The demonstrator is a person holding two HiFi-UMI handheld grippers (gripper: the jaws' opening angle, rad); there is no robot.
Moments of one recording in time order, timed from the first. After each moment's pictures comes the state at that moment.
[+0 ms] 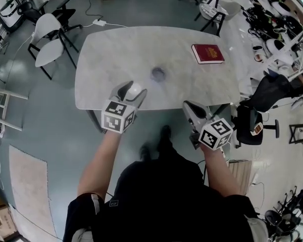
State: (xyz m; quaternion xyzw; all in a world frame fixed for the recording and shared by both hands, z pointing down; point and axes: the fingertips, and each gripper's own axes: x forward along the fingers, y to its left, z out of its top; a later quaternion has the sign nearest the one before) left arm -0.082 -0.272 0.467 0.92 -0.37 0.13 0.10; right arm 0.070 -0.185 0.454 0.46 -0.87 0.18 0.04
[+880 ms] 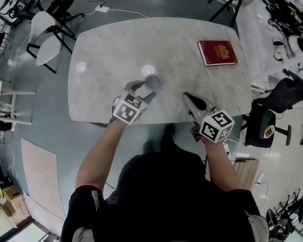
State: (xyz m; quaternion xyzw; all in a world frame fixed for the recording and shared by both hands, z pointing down) left arm 0.067 -0.427 0.594 0.89 -0.27 0.35 0.09; right arm 0.182 -0.374 0.517 0.41 -0.87 0.26 0.02
